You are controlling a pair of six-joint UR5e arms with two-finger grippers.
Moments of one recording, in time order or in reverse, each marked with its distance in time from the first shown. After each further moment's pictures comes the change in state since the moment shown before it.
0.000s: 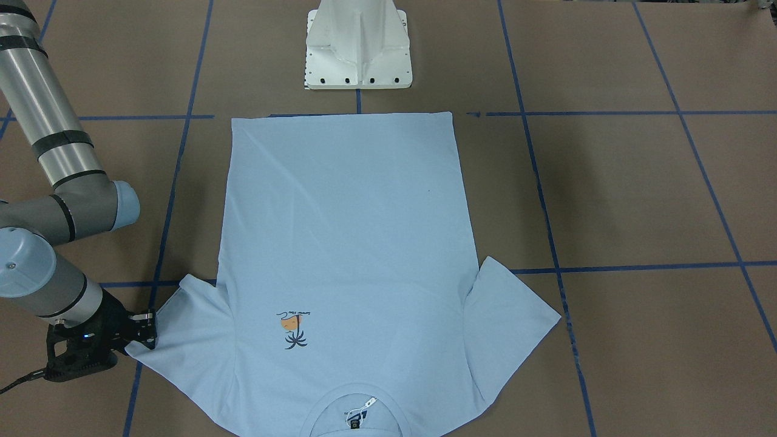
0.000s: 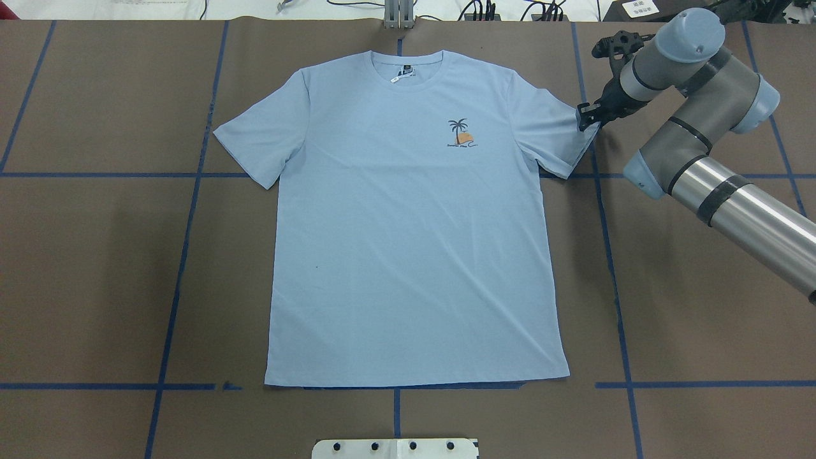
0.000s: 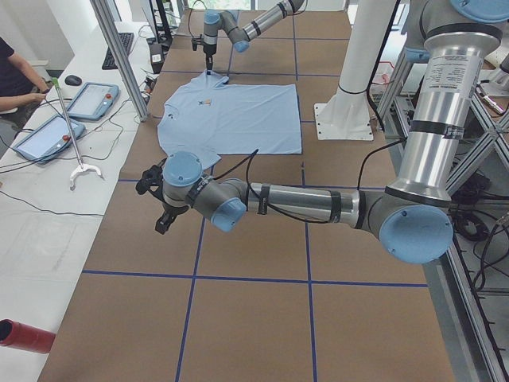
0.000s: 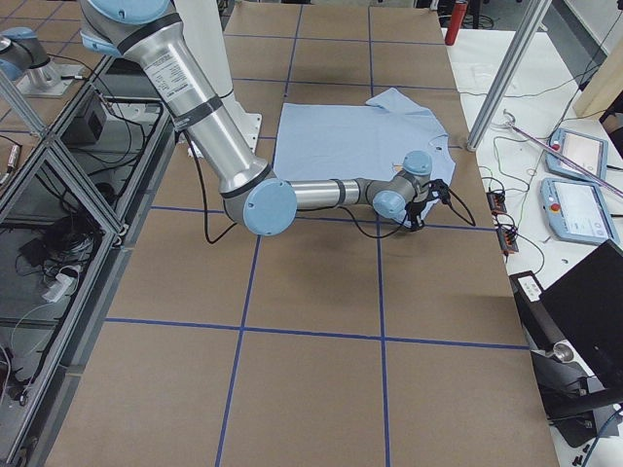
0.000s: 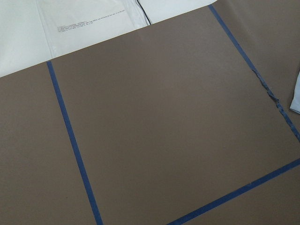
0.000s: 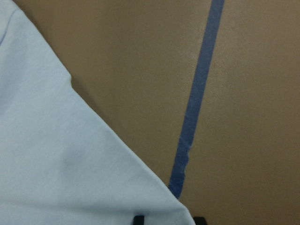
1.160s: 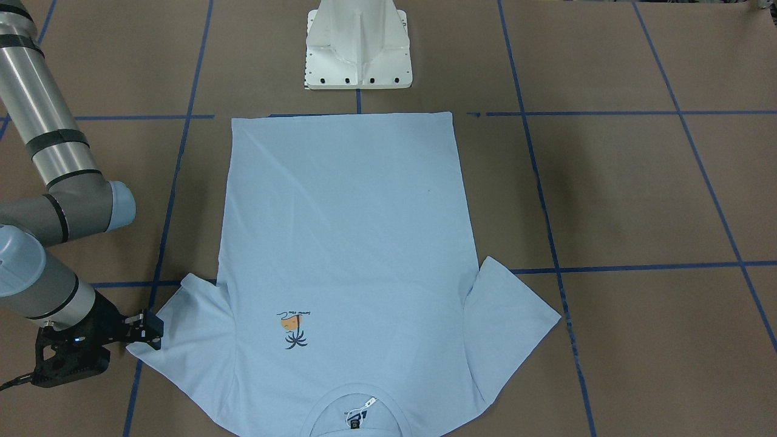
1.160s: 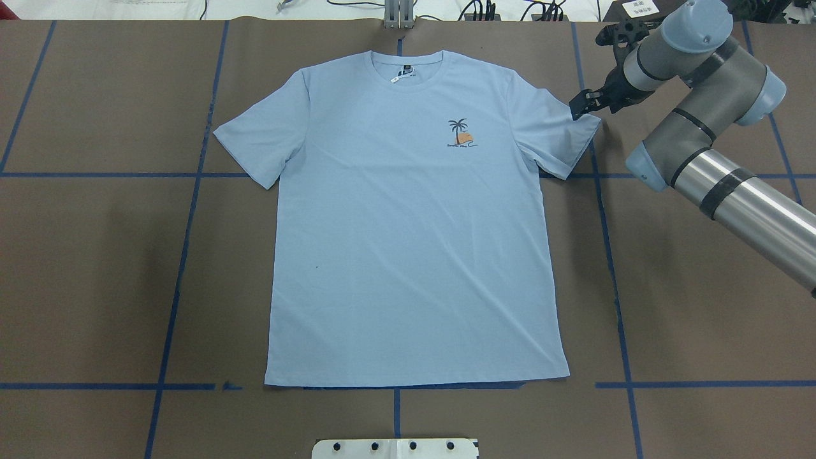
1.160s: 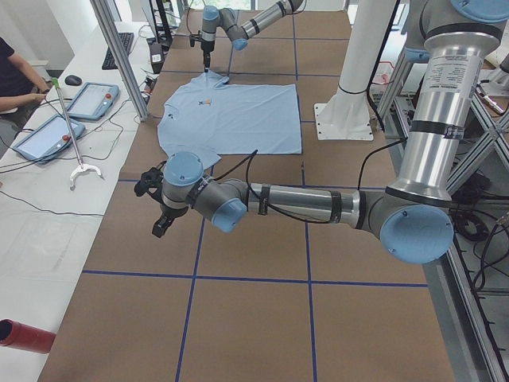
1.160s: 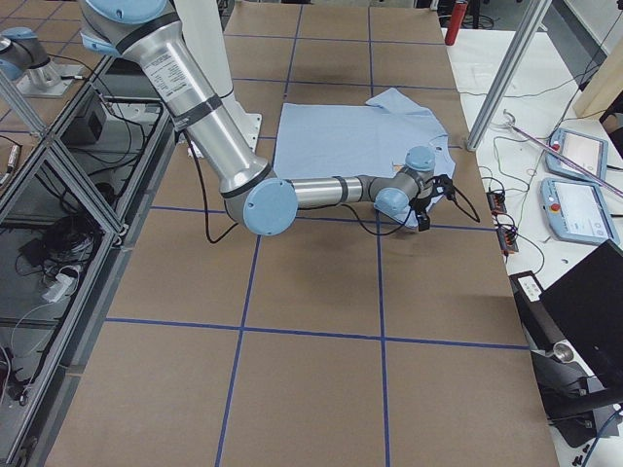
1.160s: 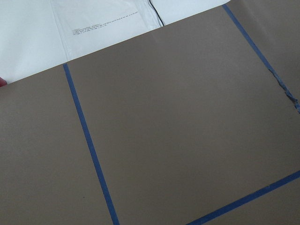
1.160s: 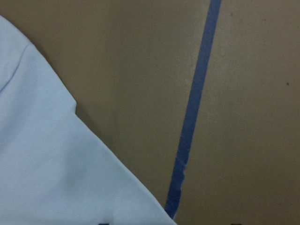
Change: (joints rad) left arm 0.000 0.003 0.001 -0.002 0.064 0.023; right arm 0.019 0.003 0.007 0.009 -0.007 0.023
